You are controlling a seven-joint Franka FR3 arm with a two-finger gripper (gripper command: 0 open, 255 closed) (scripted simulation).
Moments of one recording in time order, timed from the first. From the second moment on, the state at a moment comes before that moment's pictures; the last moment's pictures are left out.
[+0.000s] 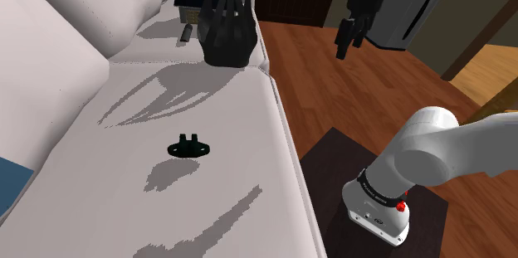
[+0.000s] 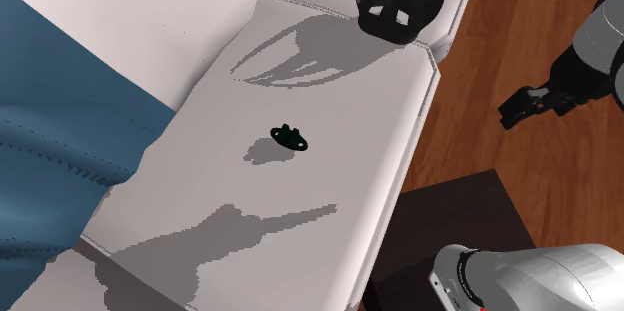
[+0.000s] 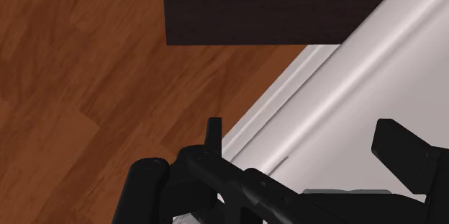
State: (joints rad) arm 0.02 -0.78 -0.01 -2.32 -0.12 1.44 0.03
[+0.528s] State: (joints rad) arm 0.06 -0.71 0.08 -2.36 -0.03 1.55 0.13
